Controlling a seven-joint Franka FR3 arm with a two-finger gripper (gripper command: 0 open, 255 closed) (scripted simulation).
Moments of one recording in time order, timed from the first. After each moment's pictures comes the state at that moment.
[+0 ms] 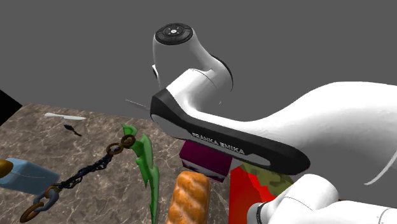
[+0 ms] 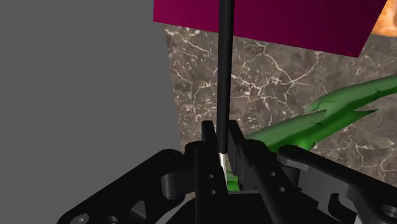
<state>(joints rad) 0.26 -0.42 0.16 -2.27 -0.03 2.08 -0.46</state>
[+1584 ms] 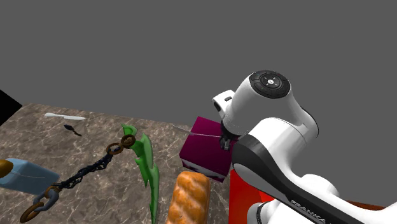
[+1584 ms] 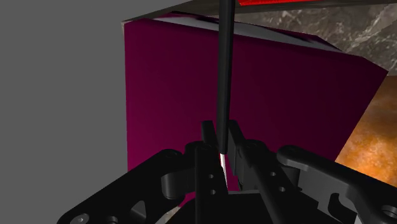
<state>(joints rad) 0.25 -1.03 0.02 -2.80 -0.04 2.00 -0.62</state>
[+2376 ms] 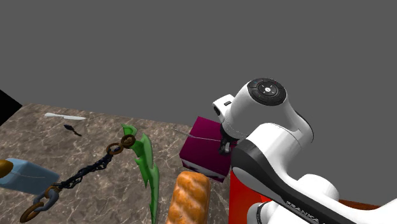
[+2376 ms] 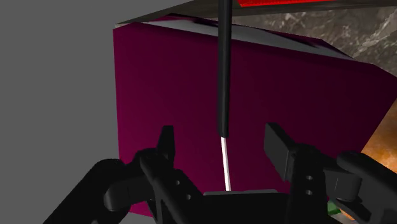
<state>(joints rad) 0.25 -1.03 0.02 -2.85 -0.05 2.04 -0.62</state>
